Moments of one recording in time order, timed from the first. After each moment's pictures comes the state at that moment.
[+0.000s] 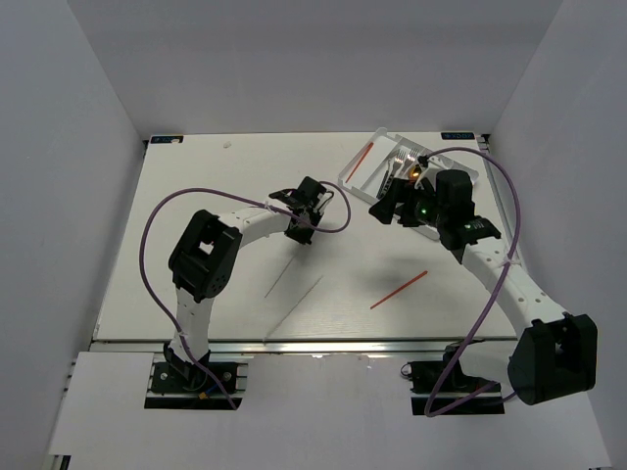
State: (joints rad) left arm -0.64 2.05 1.45 -0.51 -0.12 -0.09; right arm 0.28 1.22 0.93 -0.20 -0.36 0.36
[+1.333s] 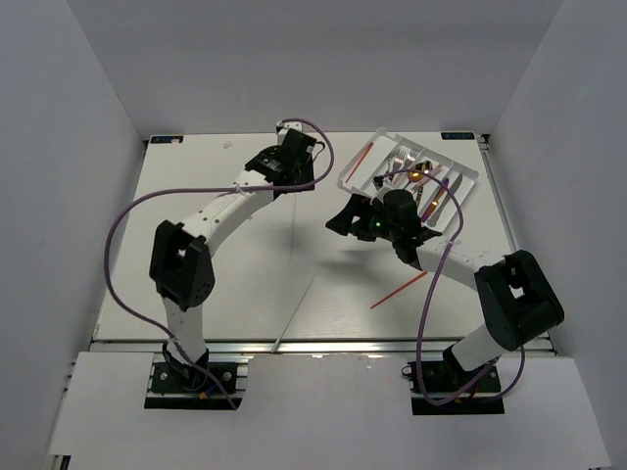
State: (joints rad) left arm -0.61 1.85 1.71 -0.63 -0.43 -0.48; right arm 0.52 1.53 0.79 0.35 -0.34 0.69
